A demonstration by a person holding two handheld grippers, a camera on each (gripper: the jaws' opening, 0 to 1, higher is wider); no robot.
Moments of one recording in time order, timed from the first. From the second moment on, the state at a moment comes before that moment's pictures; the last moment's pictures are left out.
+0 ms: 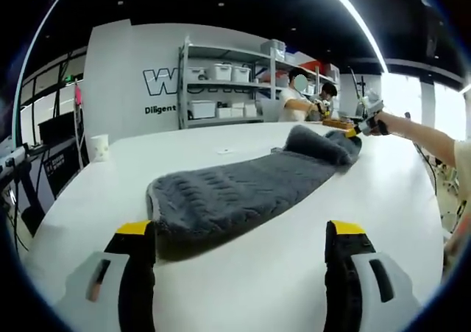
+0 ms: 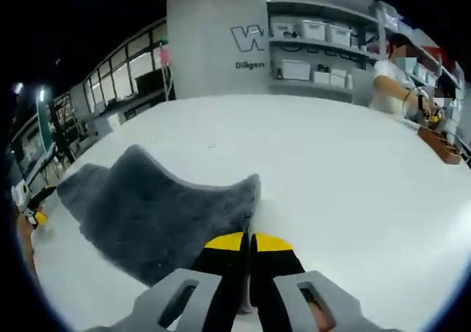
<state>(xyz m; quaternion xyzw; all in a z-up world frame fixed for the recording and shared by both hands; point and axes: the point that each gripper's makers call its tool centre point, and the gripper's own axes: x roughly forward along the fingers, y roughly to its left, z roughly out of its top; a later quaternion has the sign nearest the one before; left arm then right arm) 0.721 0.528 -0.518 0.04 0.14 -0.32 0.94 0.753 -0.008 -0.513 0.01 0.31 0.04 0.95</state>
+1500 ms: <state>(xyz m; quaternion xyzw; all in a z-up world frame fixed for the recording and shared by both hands) 0.724 0.531 -0.521 0.04 0.15 -0.31 0.94 0.737 -0.147 -0.540 -0.12 0.32 -0.15 0.93</state>
